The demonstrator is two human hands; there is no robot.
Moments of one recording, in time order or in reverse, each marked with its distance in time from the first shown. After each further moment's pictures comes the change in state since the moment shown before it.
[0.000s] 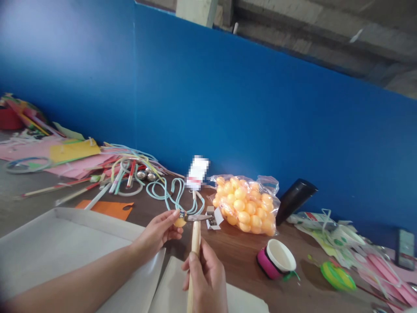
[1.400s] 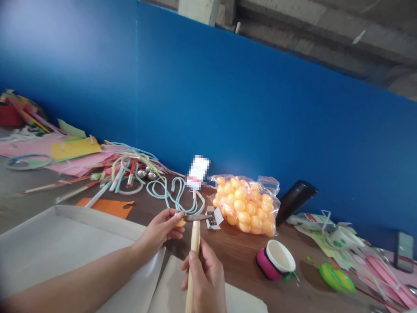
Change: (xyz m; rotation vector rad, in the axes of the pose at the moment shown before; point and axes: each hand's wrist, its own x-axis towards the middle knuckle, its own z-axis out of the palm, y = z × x) left_hand 0.000 -0.004 0.003 0.076 0.106 0.023; right_hand 0.002 0.001 0.004 0.025 0.013 0.062
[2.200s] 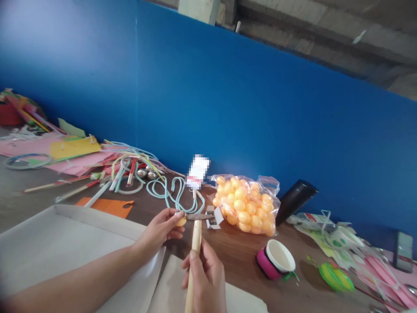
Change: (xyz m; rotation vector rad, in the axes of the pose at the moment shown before) left_hand -0.001 0.001 0.001 0.002 0.022 -0.004; right_hand -0.001 0.000 0.001 -0.019 0.013 -0.010
